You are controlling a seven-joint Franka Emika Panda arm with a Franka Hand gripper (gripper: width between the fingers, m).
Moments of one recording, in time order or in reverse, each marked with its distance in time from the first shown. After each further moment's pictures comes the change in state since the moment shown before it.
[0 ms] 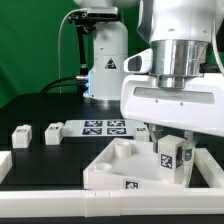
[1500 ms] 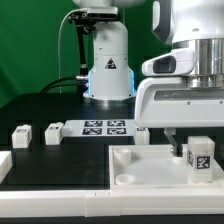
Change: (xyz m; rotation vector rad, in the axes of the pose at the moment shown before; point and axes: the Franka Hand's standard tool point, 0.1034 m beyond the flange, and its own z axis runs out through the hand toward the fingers) arm -0.029 -0.032 -0.004 0.075 -0.040 -0.763
